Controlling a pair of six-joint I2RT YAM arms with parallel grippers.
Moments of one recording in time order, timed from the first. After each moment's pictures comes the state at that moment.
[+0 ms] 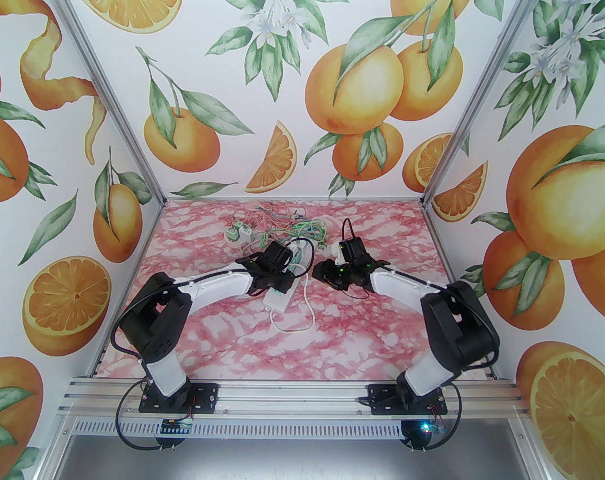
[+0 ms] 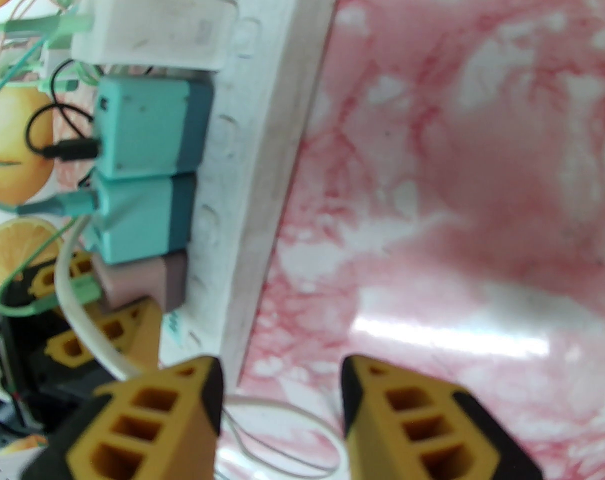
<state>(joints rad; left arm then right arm) -0.72 1.77 1.12 -0.34 -0.07 -0.21 0.39 1.68 0.92 -0.16 -0.48 0.77</state>
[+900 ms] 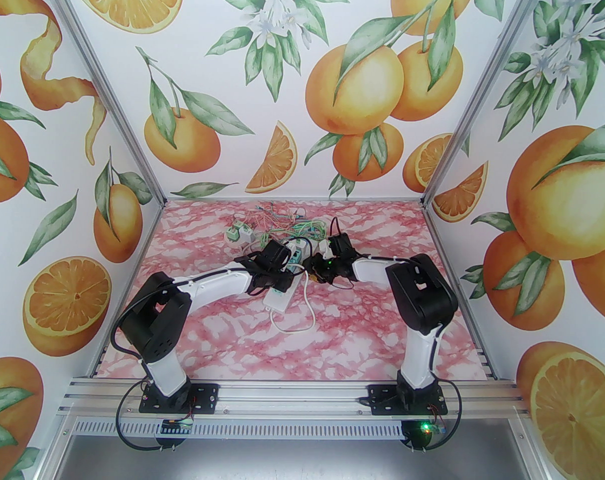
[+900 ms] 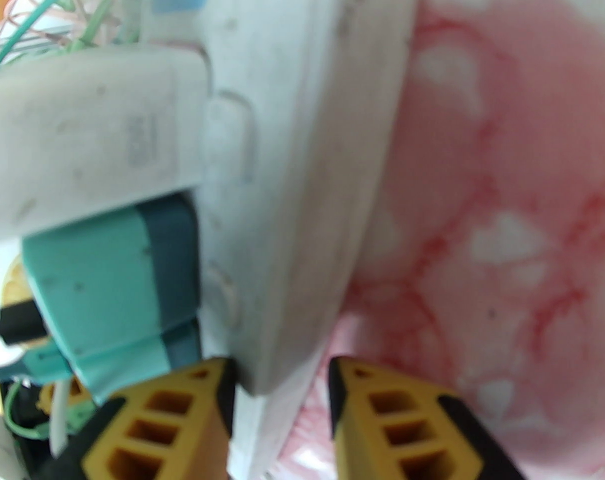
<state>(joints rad) -0.71 1.77 1.12 -0.35 -0.03 -0.24 0.39 1.97 1.07 0.00 -0.60 0.87</state>
